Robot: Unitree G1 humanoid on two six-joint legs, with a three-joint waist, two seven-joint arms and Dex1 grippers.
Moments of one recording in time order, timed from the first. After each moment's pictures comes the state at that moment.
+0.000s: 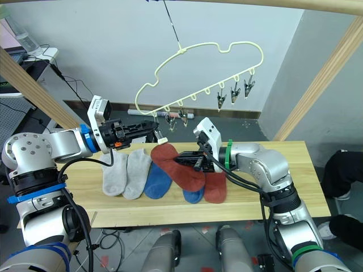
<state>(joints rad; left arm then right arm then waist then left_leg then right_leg) -0.79 0.52 0.51 0.19 -0.94 1.56 -0.56 -0.69 -0.32 0.21 -0.15 0.54 1.00 0.83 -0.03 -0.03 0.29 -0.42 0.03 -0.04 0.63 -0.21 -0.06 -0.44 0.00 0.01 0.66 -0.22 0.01</state>
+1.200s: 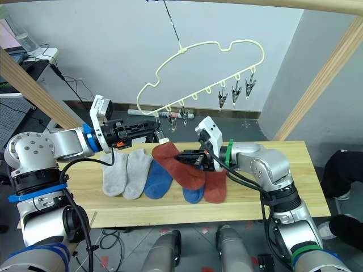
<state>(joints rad) -0.79 0.54 0.46 0.19 -0.94 1.52 -0.59 -0.69 -0.31 0.20 -0.13 0.57 1.01 0.78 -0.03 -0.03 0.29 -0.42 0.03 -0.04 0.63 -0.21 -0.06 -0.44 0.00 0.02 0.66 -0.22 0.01</state>
